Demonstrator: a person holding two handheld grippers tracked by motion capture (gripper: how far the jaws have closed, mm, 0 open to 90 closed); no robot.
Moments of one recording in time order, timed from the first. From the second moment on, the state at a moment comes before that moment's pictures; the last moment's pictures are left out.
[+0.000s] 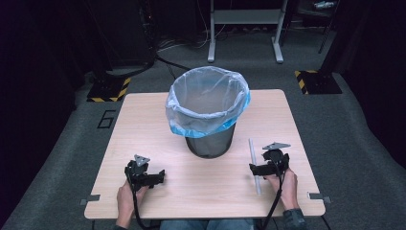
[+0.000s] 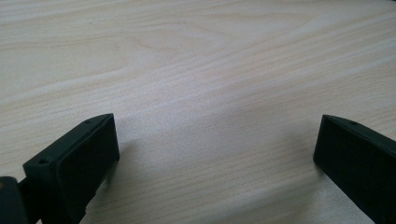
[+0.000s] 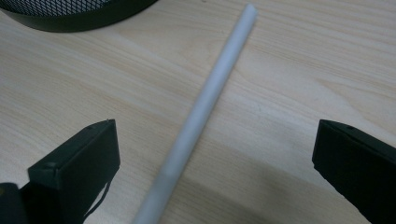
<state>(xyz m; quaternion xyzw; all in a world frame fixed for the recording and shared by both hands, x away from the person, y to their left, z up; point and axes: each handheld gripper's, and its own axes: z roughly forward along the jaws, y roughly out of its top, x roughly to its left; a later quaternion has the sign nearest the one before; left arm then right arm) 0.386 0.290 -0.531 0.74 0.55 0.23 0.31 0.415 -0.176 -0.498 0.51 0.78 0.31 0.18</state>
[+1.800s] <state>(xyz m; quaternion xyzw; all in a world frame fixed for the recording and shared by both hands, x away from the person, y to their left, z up) 0.386 0.290 -0.531 0.74 0.55 0.23 0.31 0.432 -0.172 -0.505 0.54 0.76 0.33 0.17</state>
